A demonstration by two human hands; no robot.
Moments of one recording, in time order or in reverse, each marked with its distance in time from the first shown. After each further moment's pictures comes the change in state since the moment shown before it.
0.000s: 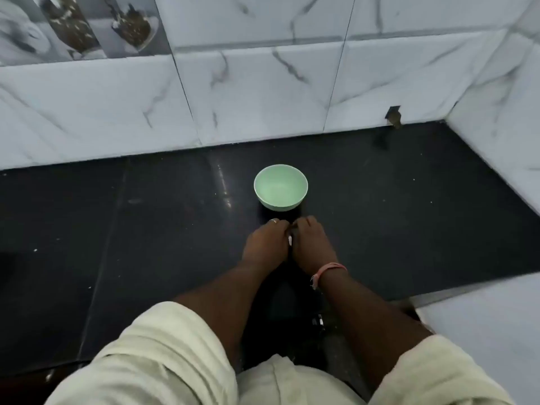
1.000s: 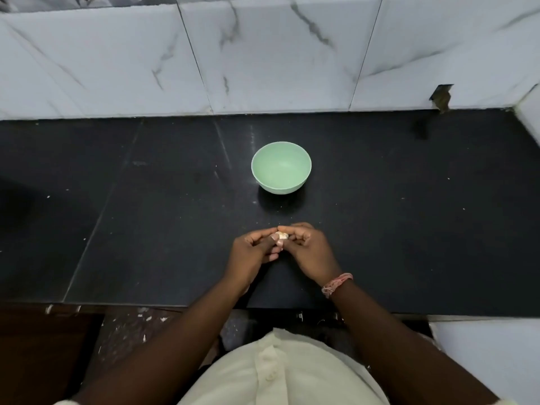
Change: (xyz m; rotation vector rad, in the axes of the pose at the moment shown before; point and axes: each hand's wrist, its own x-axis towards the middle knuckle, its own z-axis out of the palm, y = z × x) left_hand -0.040 0.019 0.056 -1.200 0.200 -0.572; right_hand -0.020 0.048 -0.005 0.895 -0.180 0.070
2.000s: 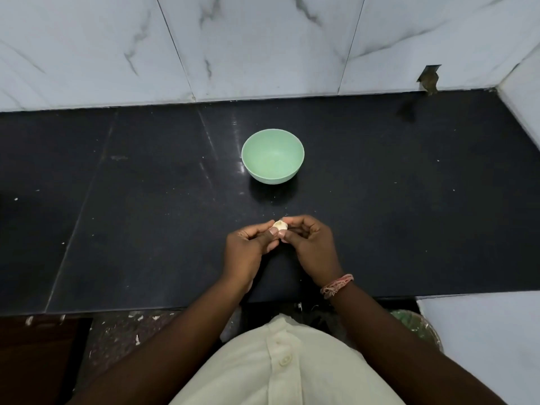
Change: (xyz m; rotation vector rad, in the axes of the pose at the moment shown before) left_hand -0.005 0.004 0.006 -0.214 0.043 -0.051; right_hand -0.020 -0.012 0.008 0.298 0.163 0.101
